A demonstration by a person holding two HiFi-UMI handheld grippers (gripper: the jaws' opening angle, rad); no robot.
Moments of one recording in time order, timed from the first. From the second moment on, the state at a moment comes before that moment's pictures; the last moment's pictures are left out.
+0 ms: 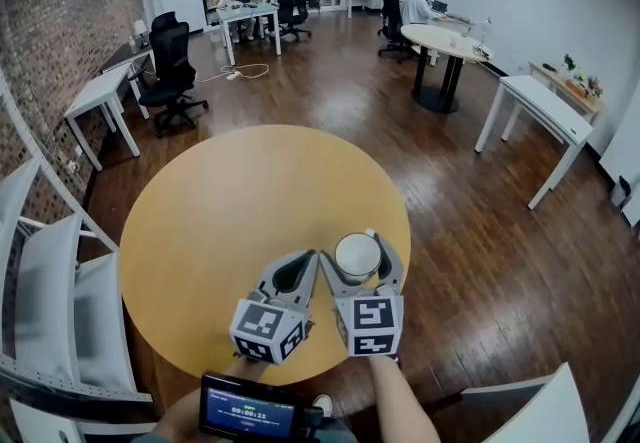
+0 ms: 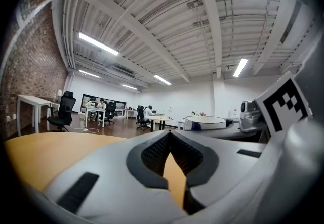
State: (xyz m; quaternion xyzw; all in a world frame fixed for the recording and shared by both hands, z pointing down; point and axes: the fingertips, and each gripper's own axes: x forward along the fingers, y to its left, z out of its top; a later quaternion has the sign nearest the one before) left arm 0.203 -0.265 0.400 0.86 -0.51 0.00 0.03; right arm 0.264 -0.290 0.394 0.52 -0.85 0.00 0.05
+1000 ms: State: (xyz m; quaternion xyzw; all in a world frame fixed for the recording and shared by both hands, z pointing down) left arm 0.235 -0.300 0.509 0.86 -0.51 0.04 0.08; right arm 0.299 -0.318 0.525 0.52 -0.85 0.04 0.08
